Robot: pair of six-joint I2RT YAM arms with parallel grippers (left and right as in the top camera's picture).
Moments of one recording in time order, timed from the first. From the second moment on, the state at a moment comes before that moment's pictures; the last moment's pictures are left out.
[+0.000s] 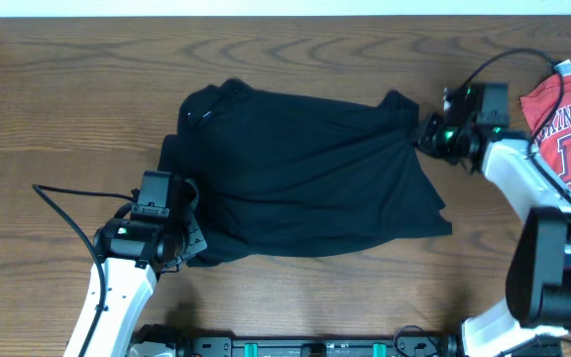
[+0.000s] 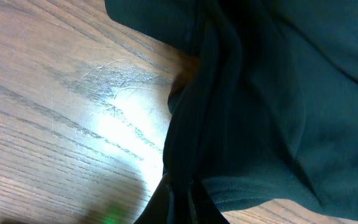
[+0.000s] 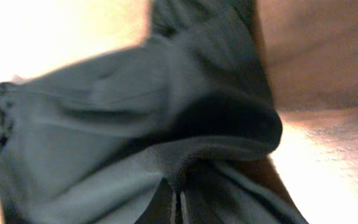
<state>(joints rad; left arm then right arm) -0.15 1.06 0.74 -1.02 -0.03 -0.56 -0.05 1.75 1.11 -0.38 -0.44 0.46</state>
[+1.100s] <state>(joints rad) -0.15 1.06 0.68 -1.00 -0.03 -0.56 -0.05 1.80 1.31 -0.38 -0.25 0.30</state>
